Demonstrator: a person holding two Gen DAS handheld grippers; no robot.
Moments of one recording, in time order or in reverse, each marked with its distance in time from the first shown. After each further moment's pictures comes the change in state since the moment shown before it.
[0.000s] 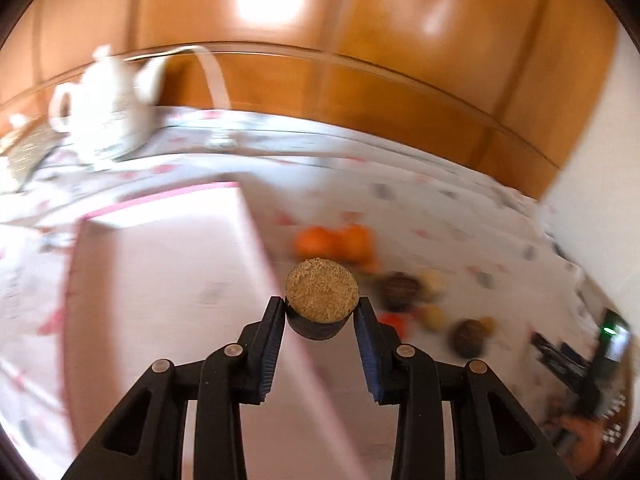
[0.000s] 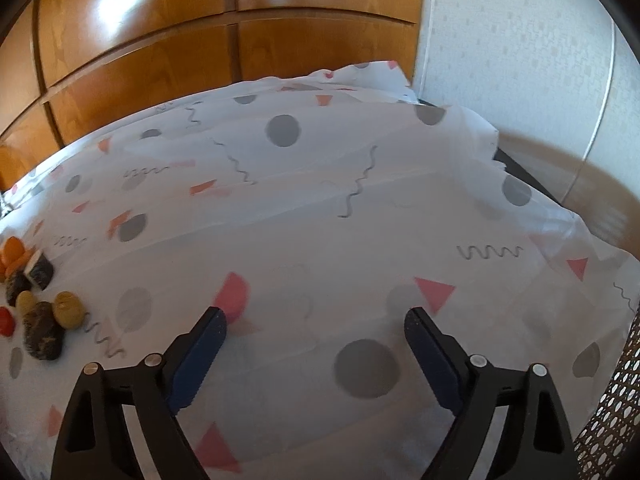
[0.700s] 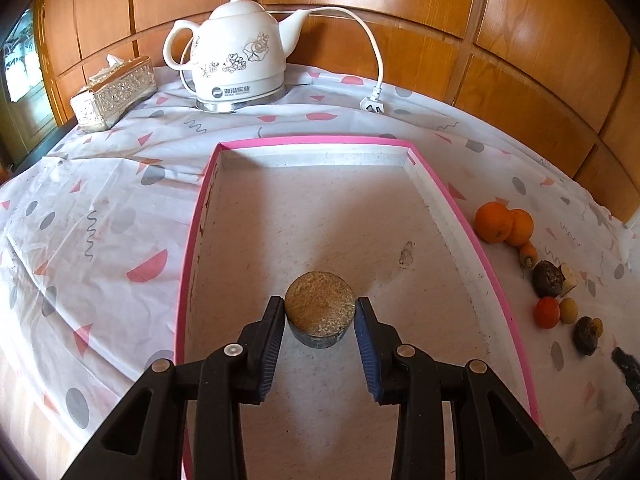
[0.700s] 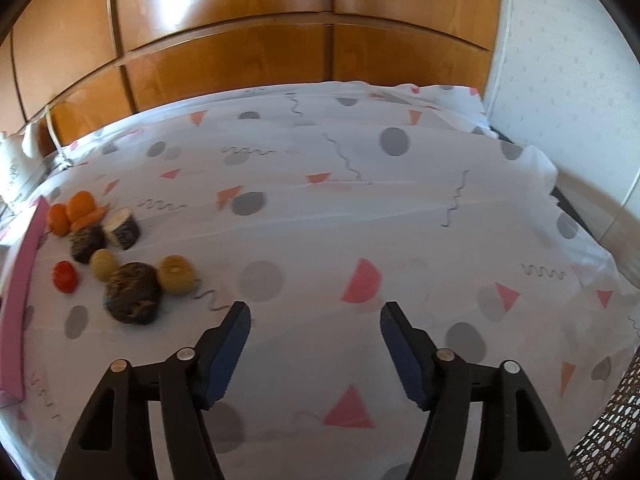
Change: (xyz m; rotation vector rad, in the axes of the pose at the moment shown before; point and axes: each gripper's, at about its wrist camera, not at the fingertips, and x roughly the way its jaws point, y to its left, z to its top) left arm 0.011 0.090 -0.036 -0.125 0.030 0.241; right arm -0.030 0.058 -0.011 -0.147 0.010 0.154
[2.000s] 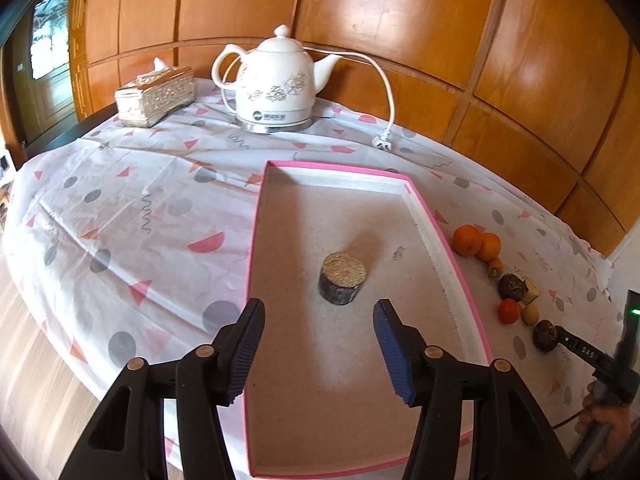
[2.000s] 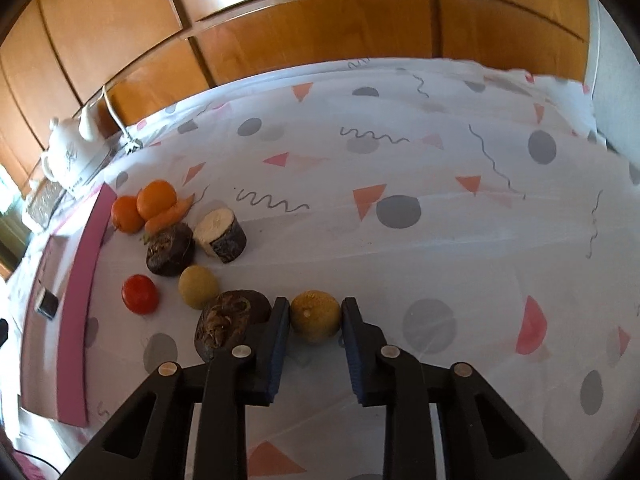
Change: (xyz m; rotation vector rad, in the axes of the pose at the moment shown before) left arm -0.073 0.025 -0.029 -0.110 -0.092 -0.013; right arm 0.033 0.062 0.027 -0.067 0.100 0.282
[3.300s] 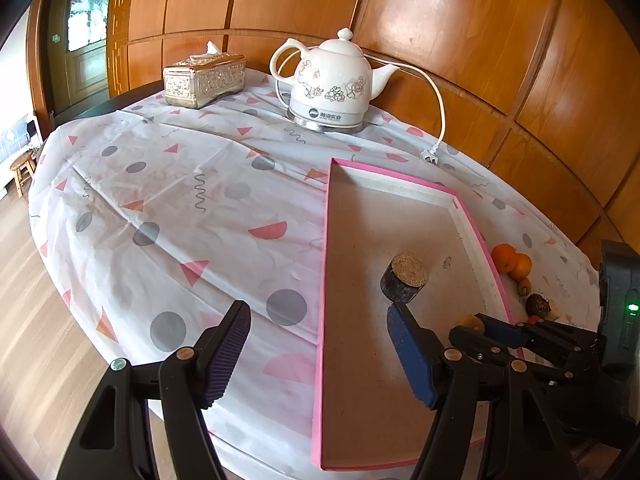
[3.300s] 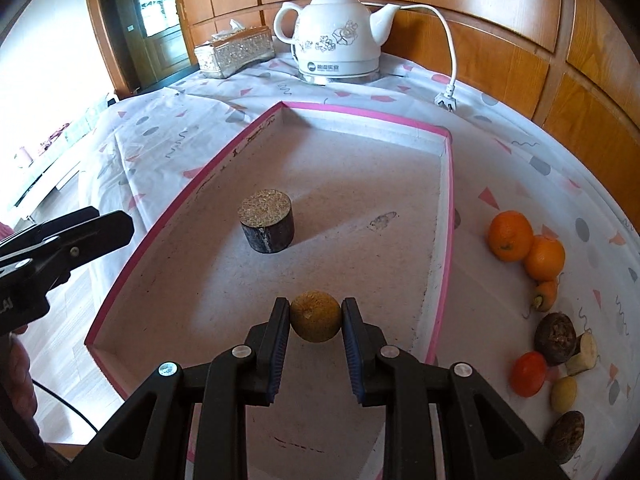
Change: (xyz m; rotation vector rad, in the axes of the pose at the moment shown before) left arm -0.007 0.044 -0.008 -0.116 -0.014 0.059; right arm 0.015 0.256 -0.034 -0.678 0.117 0.308
